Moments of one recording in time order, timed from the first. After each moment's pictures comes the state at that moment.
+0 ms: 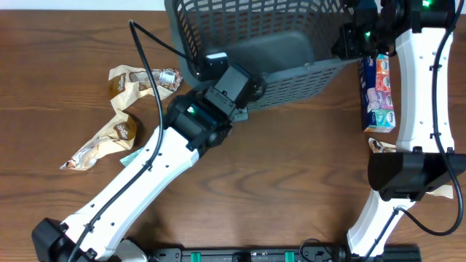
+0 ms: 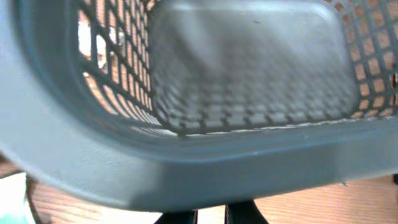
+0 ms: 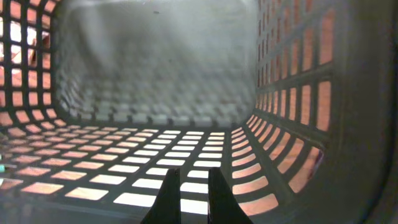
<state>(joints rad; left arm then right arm) -0.71 1.55 1.53 -0.96 -0.35 -0.77 -0.02 2.06 2.35 -1.49 -0.27 -0.15</state>
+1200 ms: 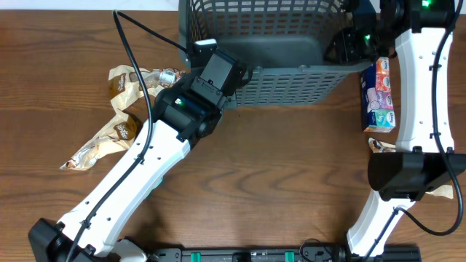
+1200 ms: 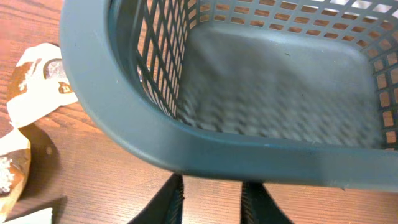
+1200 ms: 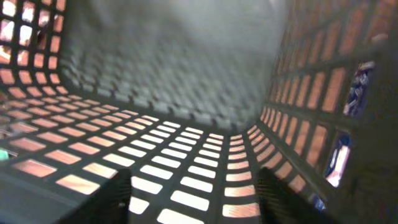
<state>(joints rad) -0.64 1.55 1.53 -0.89 -0.39 -0.65 -0.02 2.06 2.35 -1.52 -0.29 -0.16</state>
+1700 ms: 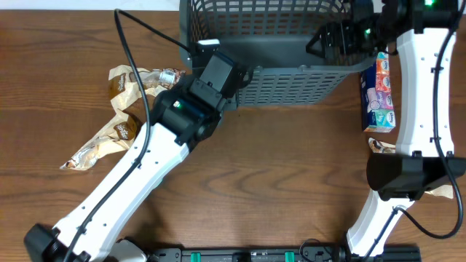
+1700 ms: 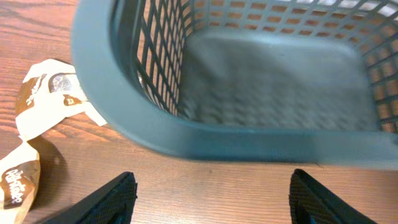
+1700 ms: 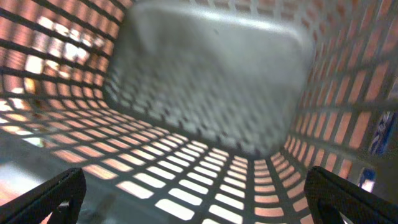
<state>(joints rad) -0.65 1.52 1.53 -0.89 -0.40 -0.59 -0.01 2.06 2.45 -1.51 -0.41 -0.17</state>
